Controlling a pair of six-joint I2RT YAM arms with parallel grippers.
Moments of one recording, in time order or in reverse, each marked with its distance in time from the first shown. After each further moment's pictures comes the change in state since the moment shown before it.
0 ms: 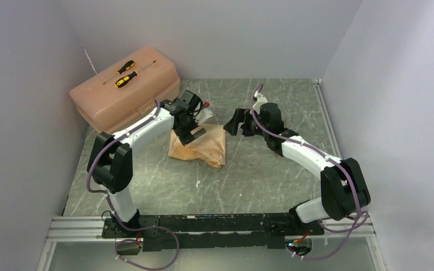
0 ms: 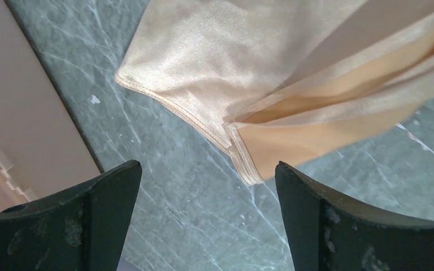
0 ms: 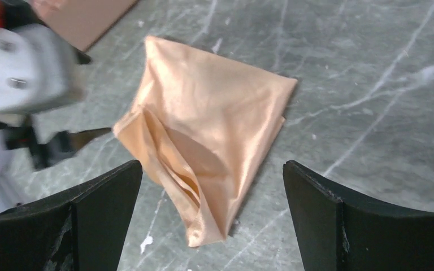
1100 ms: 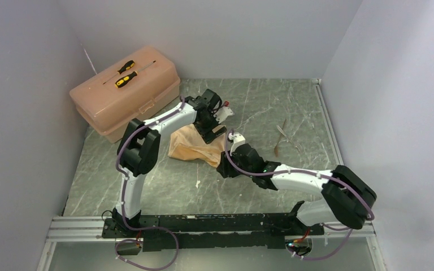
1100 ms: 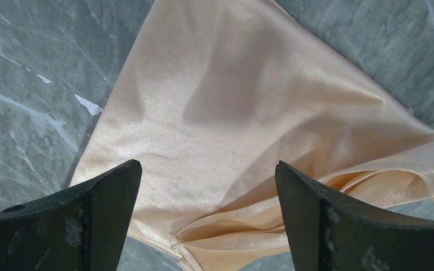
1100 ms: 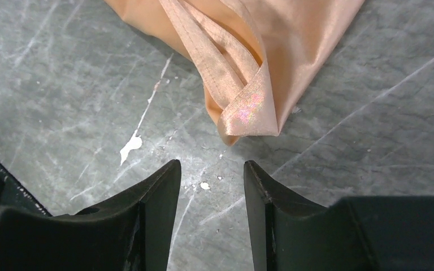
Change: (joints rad) left arm -0.063 0.300 0.285 0.006 0.226 -0.078; right arm 0.453 -0.119 -0.315 0.039 0.383 0.007
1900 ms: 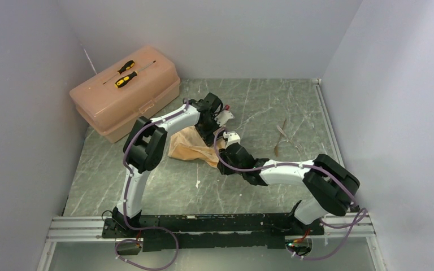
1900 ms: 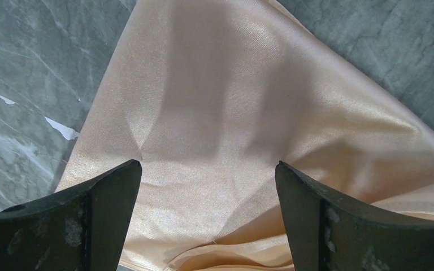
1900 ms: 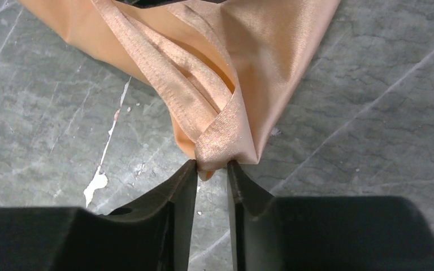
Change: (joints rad) left arm -0.002 0.088 0.016 0.035 0.010 0.000; right arm 0.031 0.192 0.085 0.006 0.144 0.037
